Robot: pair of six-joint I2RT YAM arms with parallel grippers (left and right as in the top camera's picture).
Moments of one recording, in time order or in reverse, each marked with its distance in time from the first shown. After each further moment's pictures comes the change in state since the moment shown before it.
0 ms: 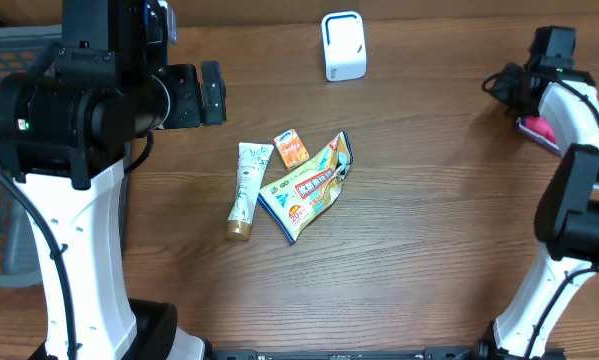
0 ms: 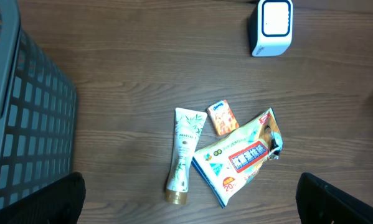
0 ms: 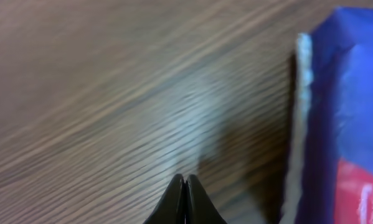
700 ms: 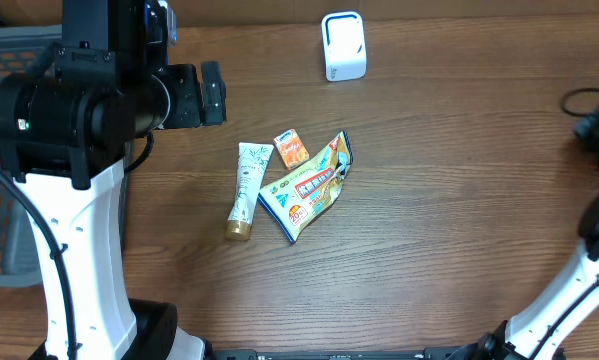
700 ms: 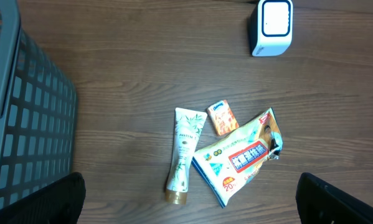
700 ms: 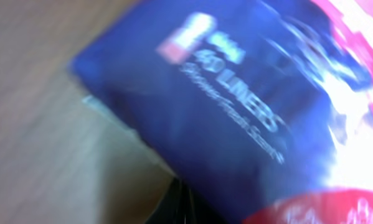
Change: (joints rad) left arm 0.000 0.000 0.000 0.000 0.000 0.000; right arm -0.335 0.055 0.000 -0.082 0.231 0.018
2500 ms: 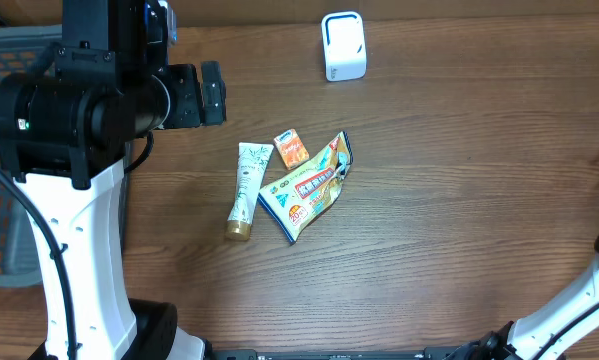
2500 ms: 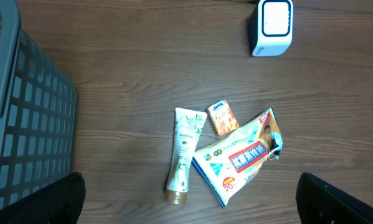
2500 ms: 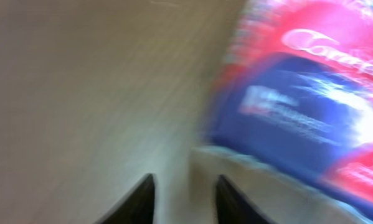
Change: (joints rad) left arm 0.000 0.000 0.000 0.000 0.000 0.000; right arm -0.101 -0.112 0.002 0.090 -0.214 -0.079
